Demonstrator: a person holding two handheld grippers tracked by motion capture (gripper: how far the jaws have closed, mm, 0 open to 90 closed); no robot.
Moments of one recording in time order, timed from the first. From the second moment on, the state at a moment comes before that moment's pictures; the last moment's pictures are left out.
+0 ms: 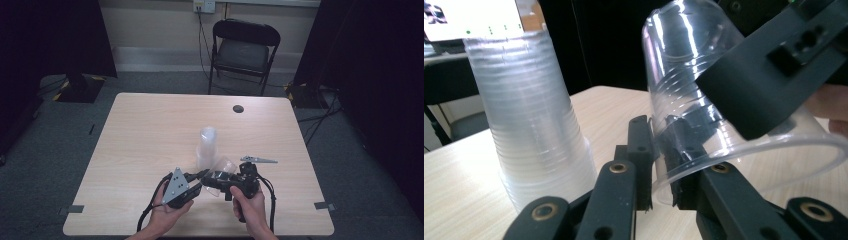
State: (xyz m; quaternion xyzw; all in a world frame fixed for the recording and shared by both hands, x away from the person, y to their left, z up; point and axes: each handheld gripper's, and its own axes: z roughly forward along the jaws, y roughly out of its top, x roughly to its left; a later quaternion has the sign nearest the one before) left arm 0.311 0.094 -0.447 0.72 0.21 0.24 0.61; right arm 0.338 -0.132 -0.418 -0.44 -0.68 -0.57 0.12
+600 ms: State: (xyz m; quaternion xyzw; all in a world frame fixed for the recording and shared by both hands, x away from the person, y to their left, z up) left arm 0.326 0.114 -0.445 0.73 0.28 0.18 0.61; right arm 0.342 -0.142 -0.418 -0.43 -0.68 -0.58 0.10
